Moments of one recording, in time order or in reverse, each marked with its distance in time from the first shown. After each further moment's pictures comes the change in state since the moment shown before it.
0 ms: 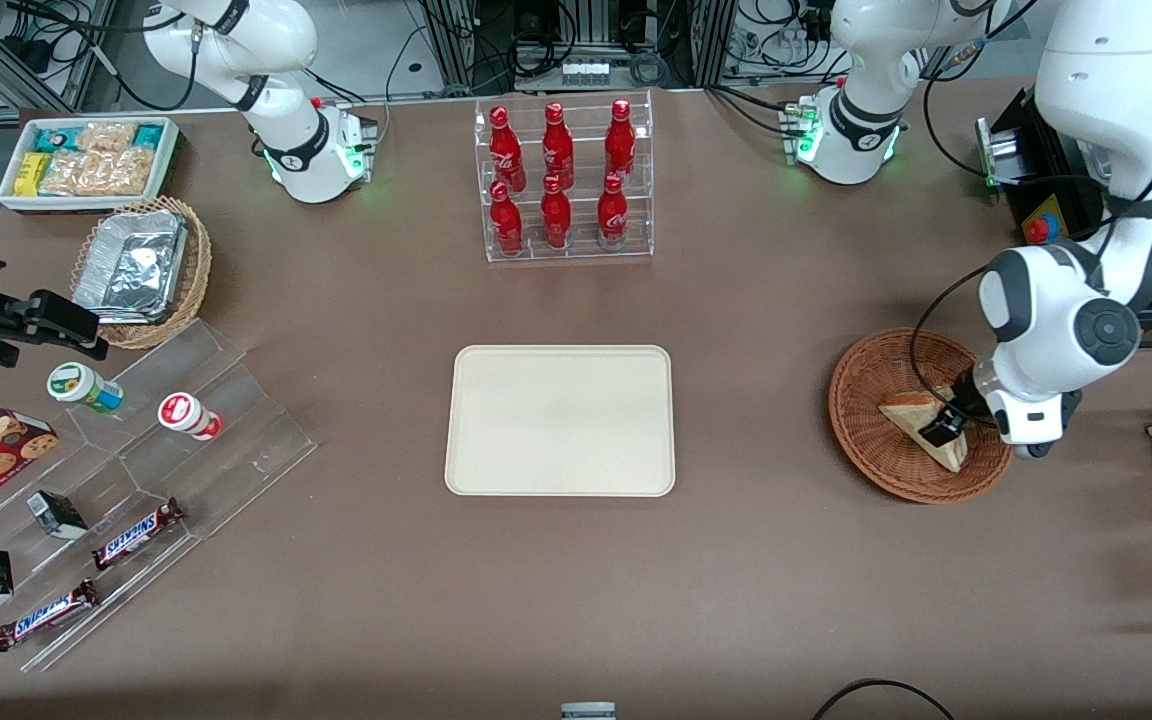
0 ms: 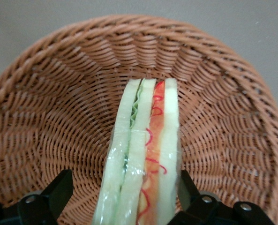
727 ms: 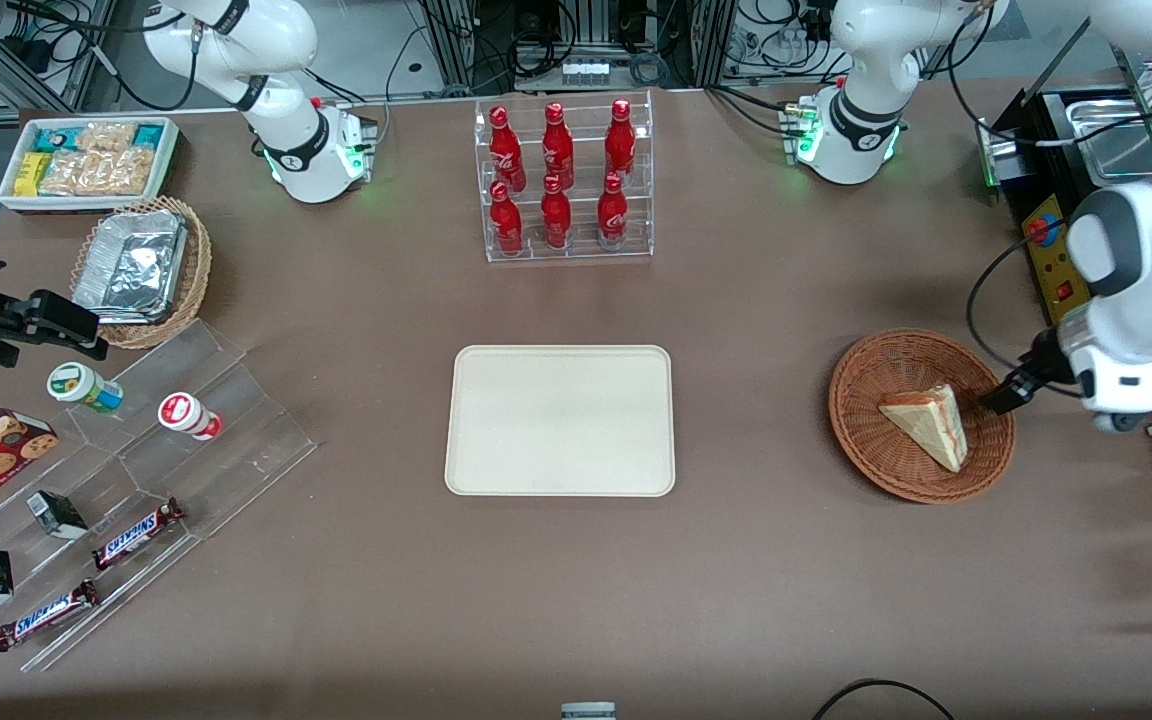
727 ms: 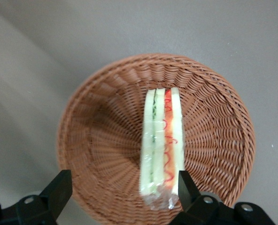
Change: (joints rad) arm 0.048 -0.162 0.000 0.067 0.000 -0.248 0.115
